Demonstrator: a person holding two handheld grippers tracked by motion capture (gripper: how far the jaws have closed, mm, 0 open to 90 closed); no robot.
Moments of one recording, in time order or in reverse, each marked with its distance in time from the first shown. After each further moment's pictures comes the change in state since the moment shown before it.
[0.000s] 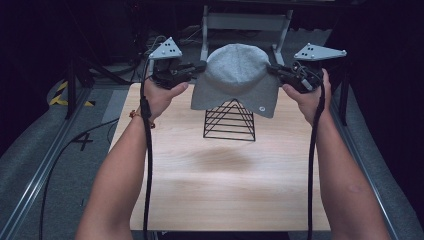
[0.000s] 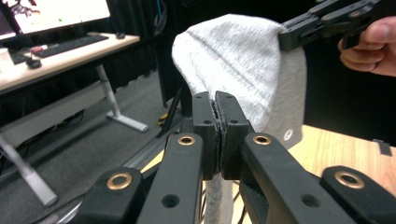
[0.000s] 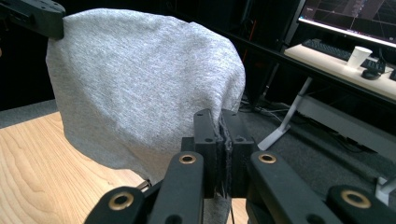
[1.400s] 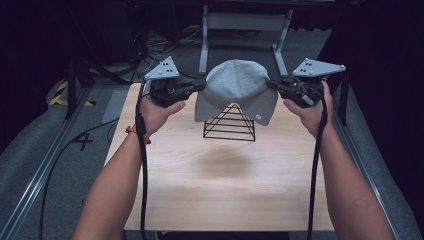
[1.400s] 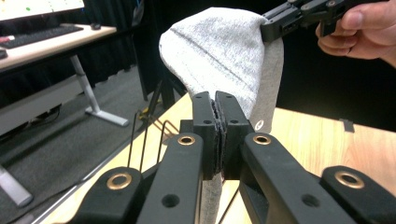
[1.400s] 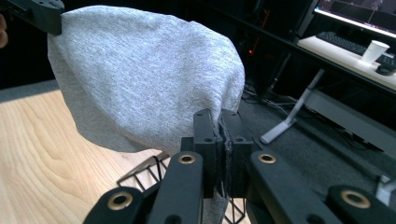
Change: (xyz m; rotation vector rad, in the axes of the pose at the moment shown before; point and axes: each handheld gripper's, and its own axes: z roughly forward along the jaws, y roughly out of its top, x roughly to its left) left arm -0.020 -0.035 -0.007 0.024 -0.073 -0.018; right arm 0.020 -0.020 -0.012 0.048 0.031 -0.053
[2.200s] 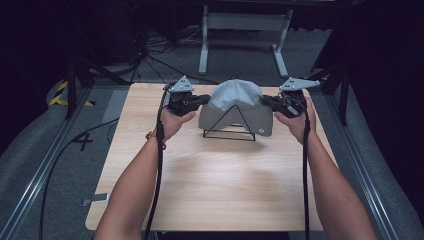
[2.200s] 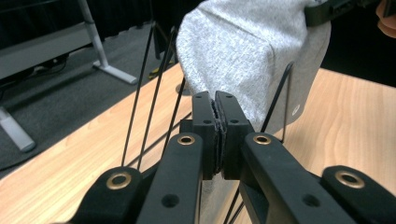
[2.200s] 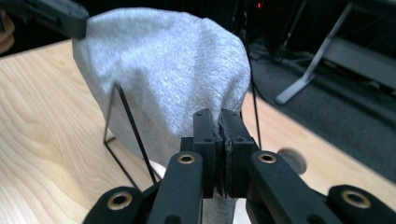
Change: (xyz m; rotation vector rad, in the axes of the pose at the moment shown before) left arm 0.029 -0.079 0.071 0.139 0.064 -0.090; right arm -0.015 -0.080 0.058 0.130 0.037 0.106
